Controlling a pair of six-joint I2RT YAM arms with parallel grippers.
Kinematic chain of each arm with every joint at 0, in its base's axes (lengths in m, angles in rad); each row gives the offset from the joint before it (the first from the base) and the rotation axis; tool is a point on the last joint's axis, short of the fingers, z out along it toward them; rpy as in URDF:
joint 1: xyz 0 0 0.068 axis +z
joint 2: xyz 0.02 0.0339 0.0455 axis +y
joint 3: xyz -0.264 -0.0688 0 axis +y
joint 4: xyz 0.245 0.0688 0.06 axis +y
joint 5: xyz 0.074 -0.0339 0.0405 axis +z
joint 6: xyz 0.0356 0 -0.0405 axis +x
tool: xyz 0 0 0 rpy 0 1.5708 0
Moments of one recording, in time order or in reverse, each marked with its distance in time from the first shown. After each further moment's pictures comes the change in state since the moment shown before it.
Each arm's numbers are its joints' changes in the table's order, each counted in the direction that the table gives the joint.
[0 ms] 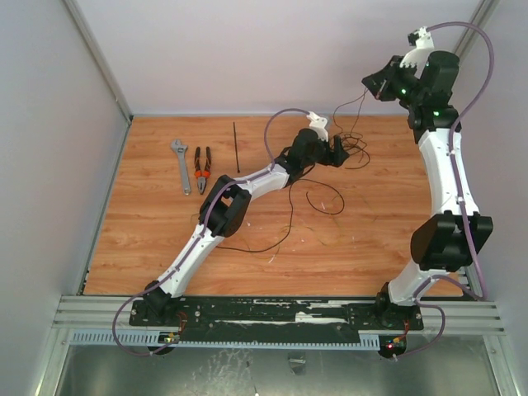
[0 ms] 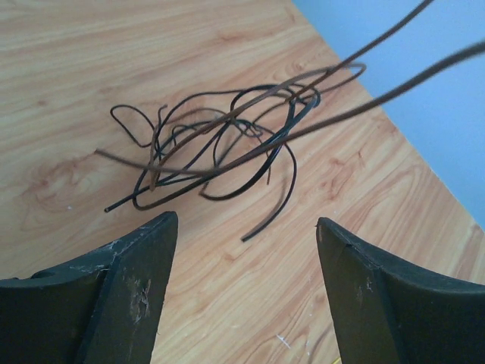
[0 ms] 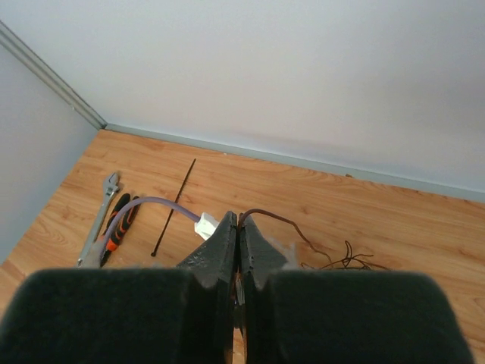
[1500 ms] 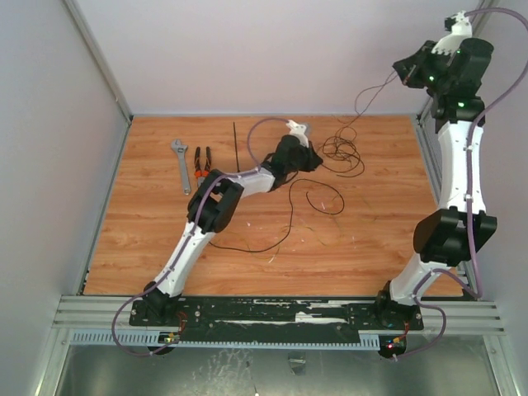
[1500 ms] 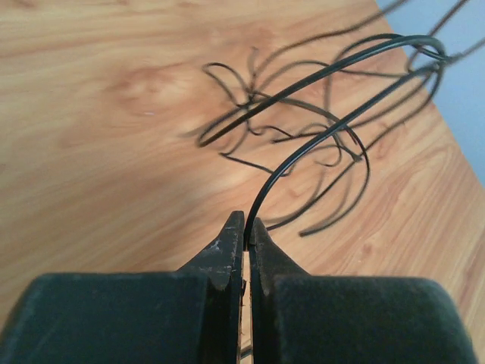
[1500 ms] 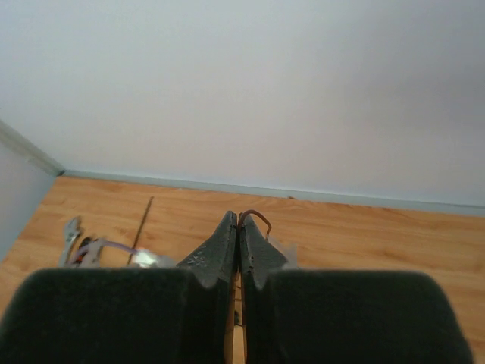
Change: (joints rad) left arm 0.050 -0.088 0.282 -0.133 -0.023 -0.079; right arm -0.105 0.054 -0.170 0.053 -0.020 0.014
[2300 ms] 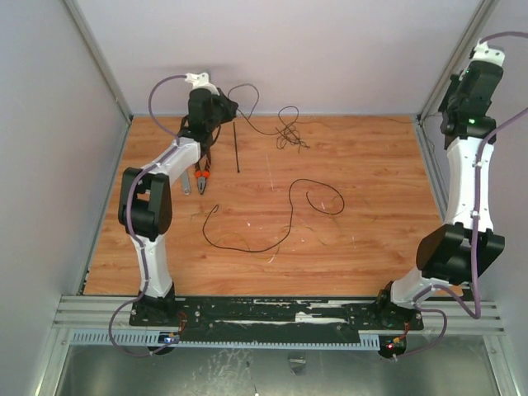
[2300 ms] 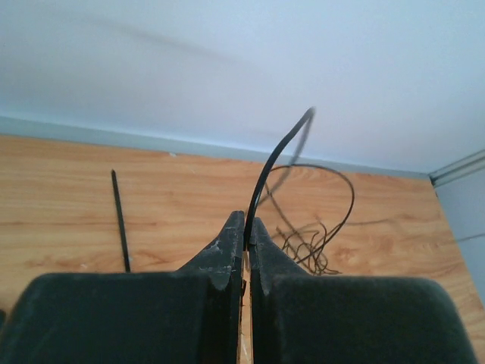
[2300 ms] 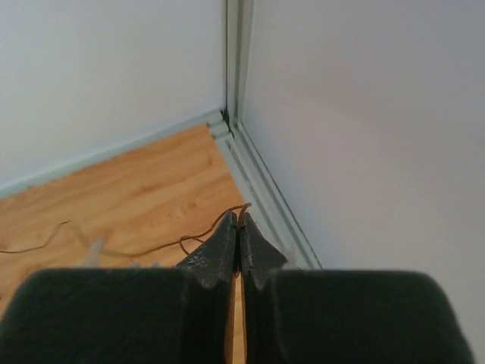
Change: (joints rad) left arm 0.434 -0.526 0.309 0.117 0.110 -0.013; right arm -0.101 -0.135 0.162 0.155 -0.724 -0.262
